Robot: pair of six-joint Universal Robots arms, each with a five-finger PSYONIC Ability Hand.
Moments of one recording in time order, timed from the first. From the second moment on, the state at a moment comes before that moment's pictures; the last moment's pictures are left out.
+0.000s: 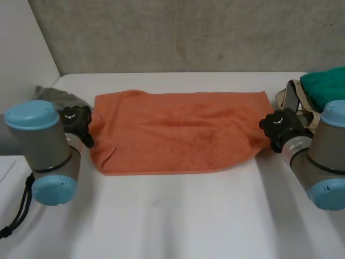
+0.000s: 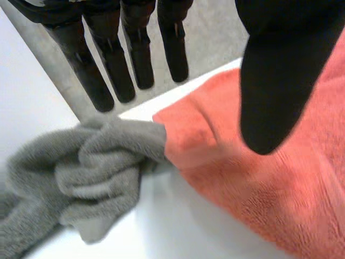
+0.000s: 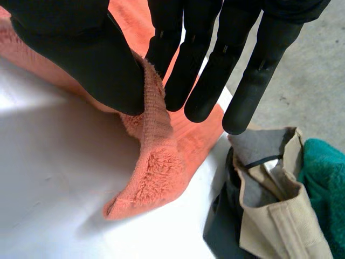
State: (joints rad) left arm 4.38 -2.10 -1.52 3.42 -1.83 3.30; right arm 1.81 -1.03 1.54 -0.22 1.51 2.44; left_hand 0.51 0.53 0.54 0.53 0.35; right_hand 1.12 1.19 1.20 1.20 1.01
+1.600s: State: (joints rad) left arm 4.57 -1.76 -1.75 2.98 -1.39 3.93; right arm 1.67 -1.38 1.66 0.27 1.42 2.25; left_hand 1.10 1.19 1.19 1.20 0.98; right_hand 1.12 1.19 1.20 1.20 1.01
